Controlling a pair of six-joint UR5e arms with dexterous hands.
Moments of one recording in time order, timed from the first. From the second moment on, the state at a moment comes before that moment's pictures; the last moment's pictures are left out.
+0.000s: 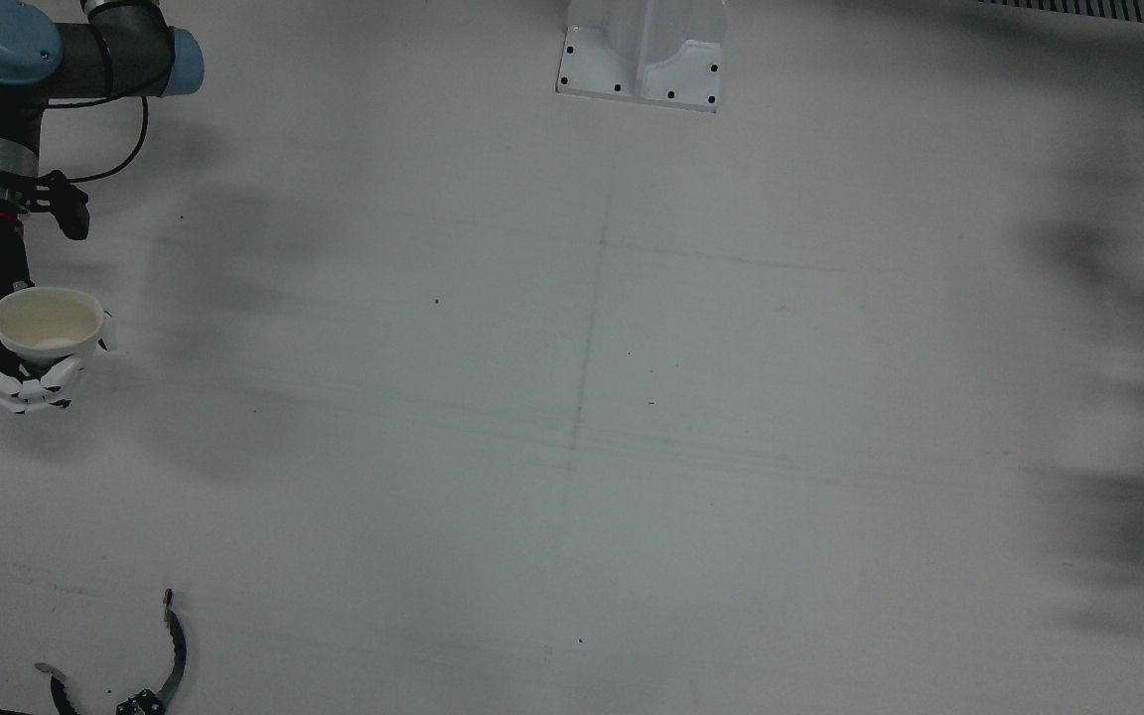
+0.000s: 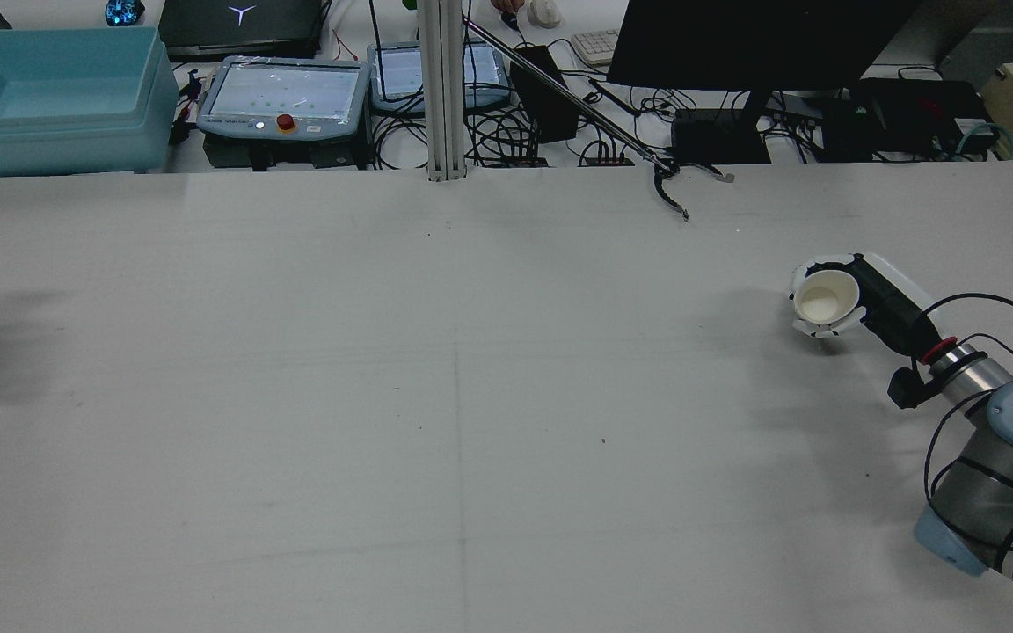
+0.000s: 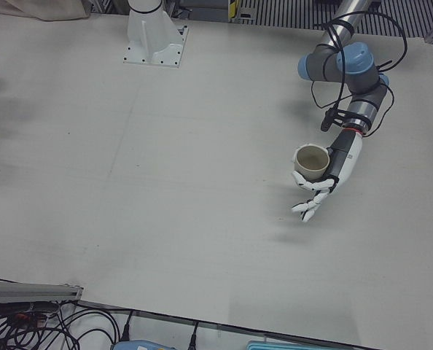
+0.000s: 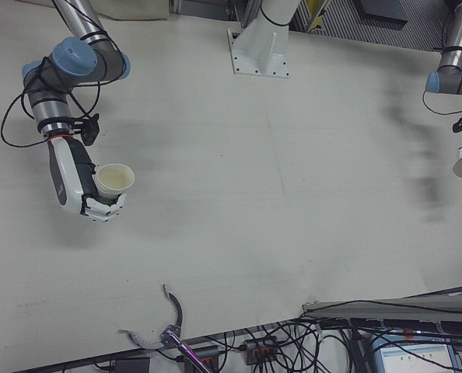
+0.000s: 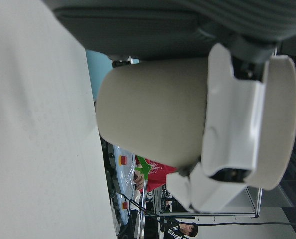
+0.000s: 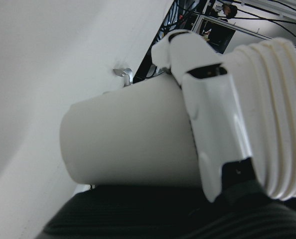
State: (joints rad) left arm -1.00 -1.45 -1.69 -0.17 1.33 0.13; right arm 0.93 -1.50 1.55 -3.05 -1.19 -0.43
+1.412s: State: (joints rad) left arm -0.59 -2.12 -1.82 0.49 1.33 0.20; right arm 1.01 -0.93 2.01 -3.64 -1.10 -0.88
